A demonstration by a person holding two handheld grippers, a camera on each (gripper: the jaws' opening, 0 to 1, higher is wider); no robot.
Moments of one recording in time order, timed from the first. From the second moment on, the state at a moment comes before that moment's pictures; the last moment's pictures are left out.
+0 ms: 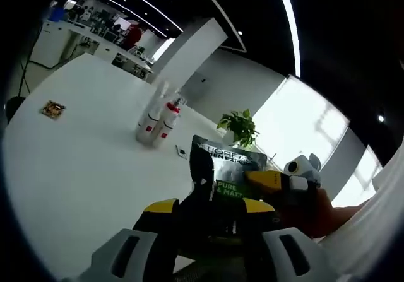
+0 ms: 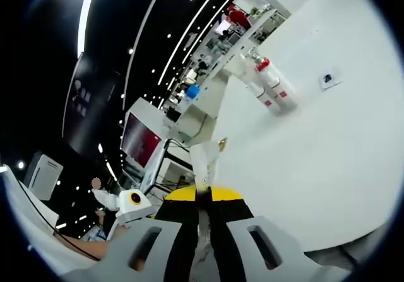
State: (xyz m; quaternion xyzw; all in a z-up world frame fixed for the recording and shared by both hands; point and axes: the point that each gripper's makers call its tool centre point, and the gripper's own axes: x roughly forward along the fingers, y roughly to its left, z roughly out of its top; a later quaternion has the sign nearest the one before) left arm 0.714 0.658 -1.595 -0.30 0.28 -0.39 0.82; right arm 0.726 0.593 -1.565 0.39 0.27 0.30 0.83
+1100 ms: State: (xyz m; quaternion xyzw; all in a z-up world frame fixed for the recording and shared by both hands) left arm 0.721 0.668 -1.575 -0.53 0.28 -0.39 0.70; right arm 0.713 0.606 -1.540 0.45 0.26 0.37 0.77
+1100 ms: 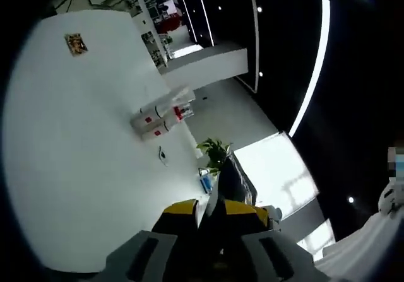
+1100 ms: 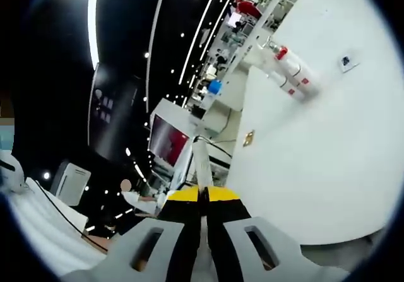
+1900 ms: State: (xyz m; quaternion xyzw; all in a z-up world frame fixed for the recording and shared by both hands) left arm 0.707 0.648 -1.553 -0.59 0.29 -0.42 0.62; right arm 0.721 0.590 -1.535 0.48 0.24 0.35 0.77
